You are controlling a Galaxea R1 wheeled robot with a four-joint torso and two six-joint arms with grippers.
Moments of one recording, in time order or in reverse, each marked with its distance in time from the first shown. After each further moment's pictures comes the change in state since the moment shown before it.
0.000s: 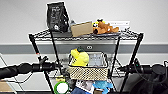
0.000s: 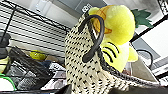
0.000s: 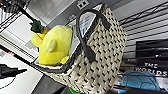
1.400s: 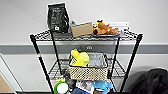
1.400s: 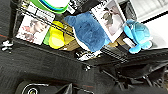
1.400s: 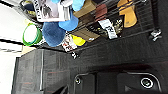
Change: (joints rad) left arm 0.771 0.119 -0.210 0.215 -0.332 0.000; right arm -0.702 0.122 -0.276 -0.092 0.133 -0.017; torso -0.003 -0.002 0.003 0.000
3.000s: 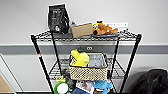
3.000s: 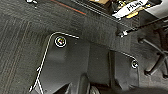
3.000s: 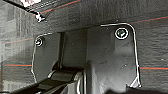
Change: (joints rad) left arm 0.356 0.673 -0.899 0.164 -0.054 0.001; right arm -0.352 0.561 -0.768 -0.265 0.032 -0.006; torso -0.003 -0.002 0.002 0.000
